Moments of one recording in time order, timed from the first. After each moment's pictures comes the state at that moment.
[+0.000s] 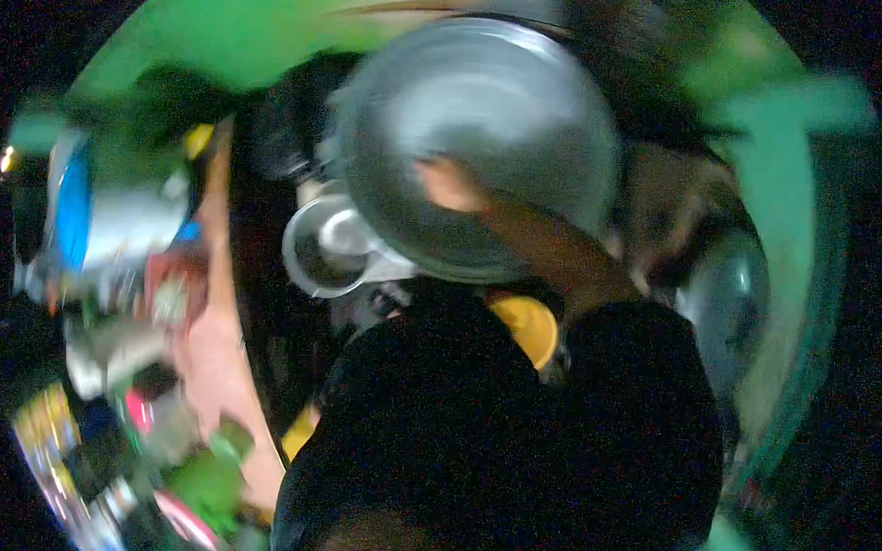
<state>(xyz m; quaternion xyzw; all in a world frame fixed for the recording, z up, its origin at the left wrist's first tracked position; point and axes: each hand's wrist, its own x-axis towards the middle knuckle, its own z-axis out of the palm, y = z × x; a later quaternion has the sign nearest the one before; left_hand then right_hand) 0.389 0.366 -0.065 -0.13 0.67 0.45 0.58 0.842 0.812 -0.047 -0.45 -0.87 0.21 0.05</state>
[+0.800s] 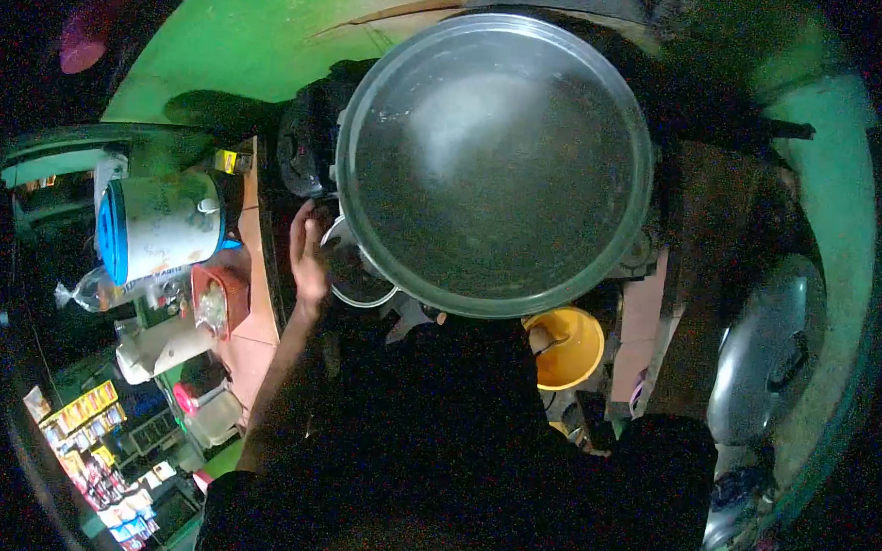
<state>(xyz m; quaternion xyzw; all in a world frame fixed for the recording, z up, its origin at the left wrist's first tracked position) 0.582 0.769 0.091 0.45 0.58 0.46 0.50 1.173 0.665 0.002 -0.94 -0.34 -0.01 0.03</state>
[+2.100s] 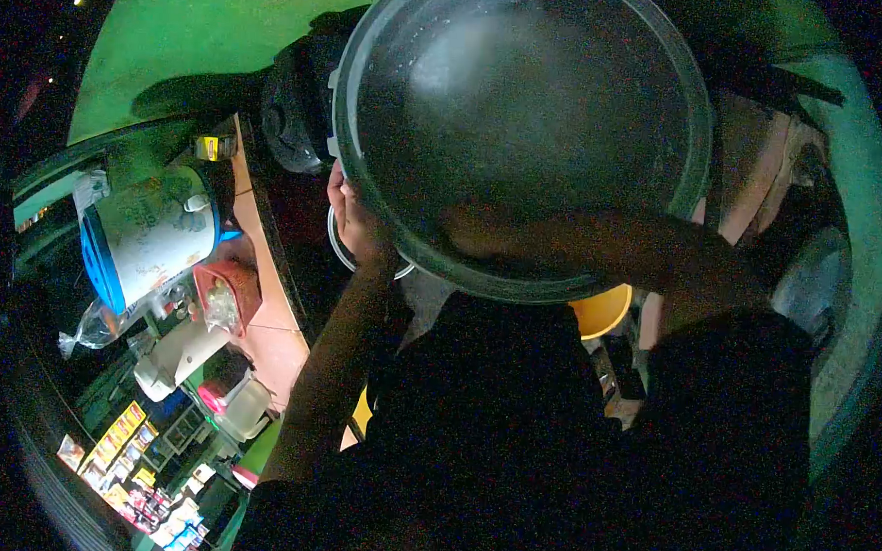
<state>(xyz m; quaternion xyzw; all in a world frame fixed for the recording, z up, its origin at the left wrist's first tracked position) 0.635 0.784 0.033 0.34 0.52 0.57 0.54 0.799 0.771 0.033 -0.47 -0.66 0.59 0.06</state>
